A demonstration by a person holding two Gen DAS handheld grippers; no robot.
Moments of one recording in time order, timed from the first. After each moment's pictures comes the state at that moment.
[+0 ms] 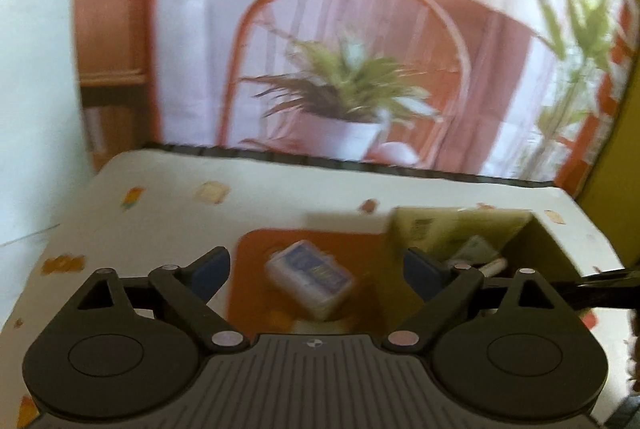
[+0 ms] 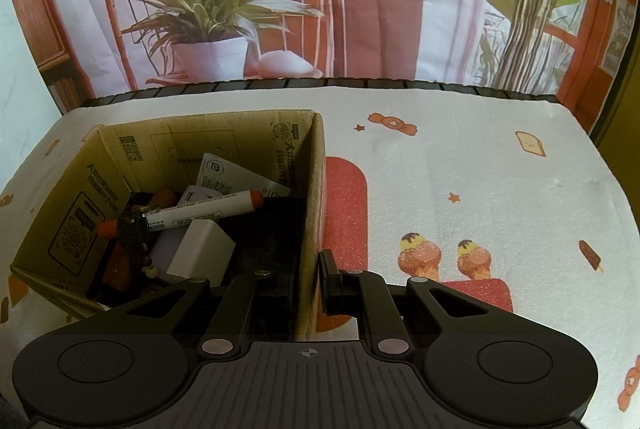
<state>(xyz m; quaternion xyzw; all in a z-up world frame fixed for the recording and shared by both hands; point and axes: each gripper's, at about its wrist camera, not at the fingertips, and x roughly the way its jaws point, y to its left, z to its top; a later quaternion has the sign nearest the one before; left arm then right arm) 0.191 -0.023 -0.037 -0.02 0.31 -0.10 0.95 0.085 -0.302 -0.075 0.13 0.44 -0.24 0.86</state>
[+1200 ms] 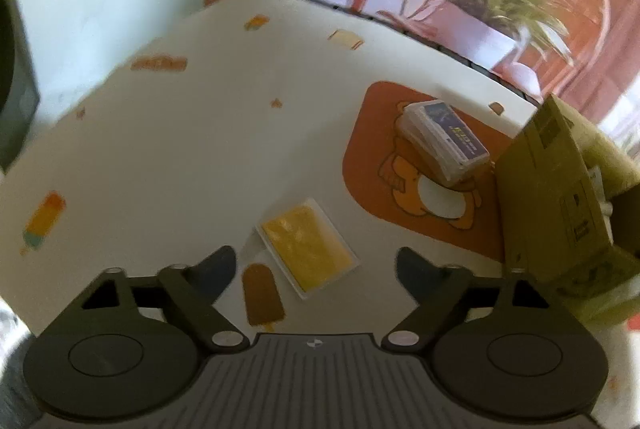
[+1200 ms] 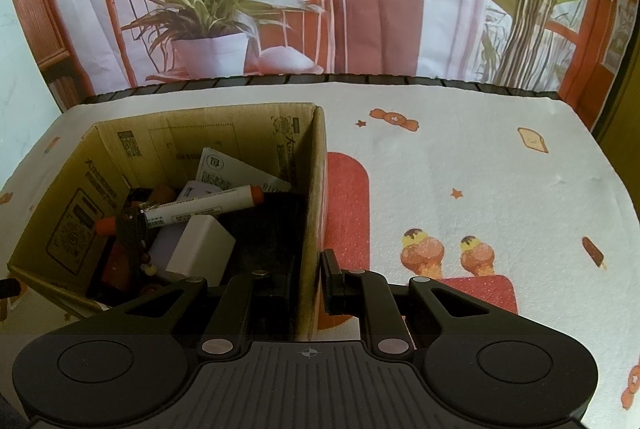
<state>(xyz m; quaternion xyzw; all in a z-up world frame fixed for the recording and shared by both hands) 0.174 0.032 -0.114 -0.12 0.46 0.04 0.88 0.086 -0.302 -0.079 0.13 0.44 -0.24 0.86</state>
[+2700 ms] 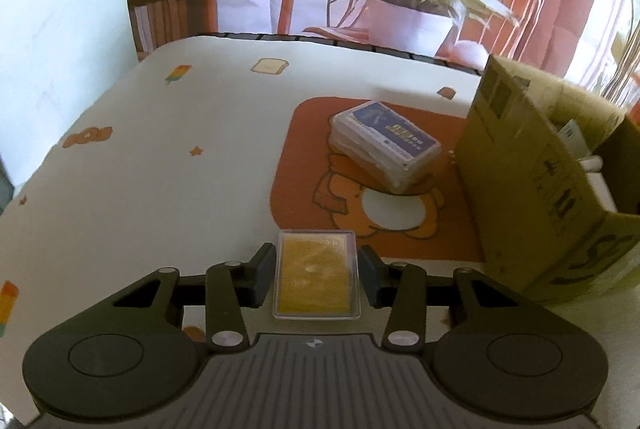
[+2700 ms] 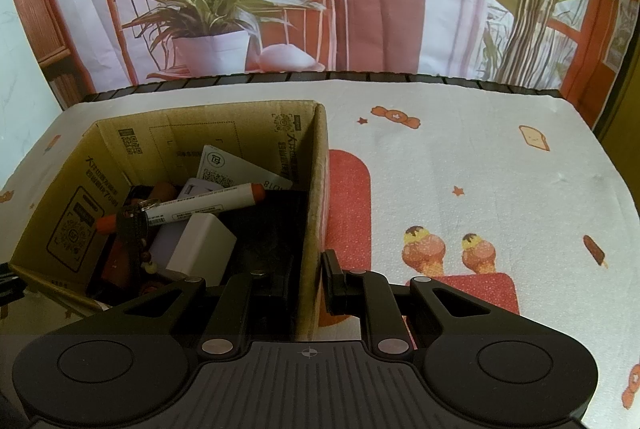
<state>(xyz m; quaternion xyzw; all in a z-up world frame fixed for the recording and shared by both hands) 0.192 -0.007 -0.121 -0.01 0.41 -0.03 0.91 0.086 -0.301 -0.081 0.13 0.44 -0.24 0.86</state>
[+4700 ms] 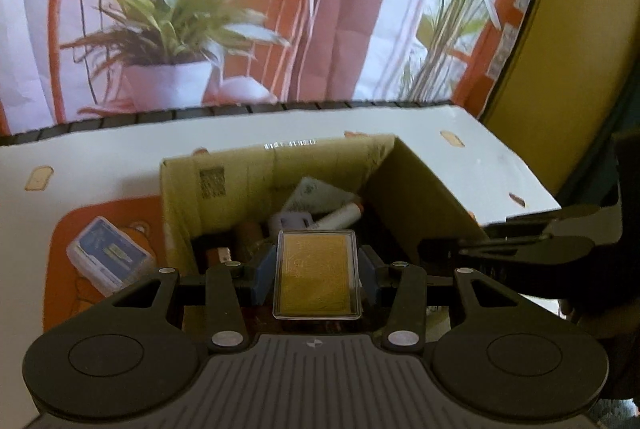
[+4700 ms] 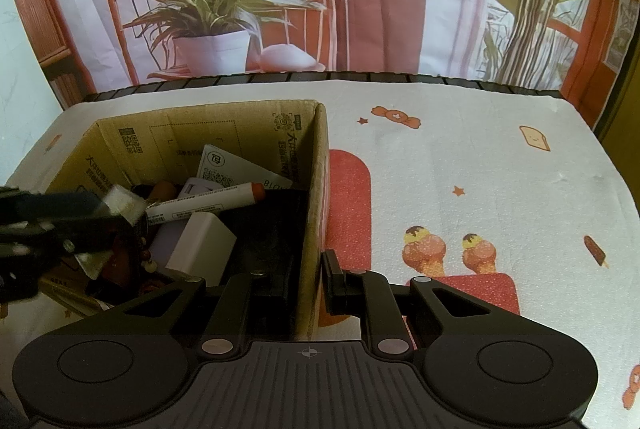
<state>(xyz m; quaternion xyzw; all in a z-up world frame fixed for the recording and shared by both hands) 0.209 -0.145 -0.073 0.03 0.38 -0.28 0.88 0.086 -0.302 -0.081 0.13 0.44 -0.23 0.86</state>
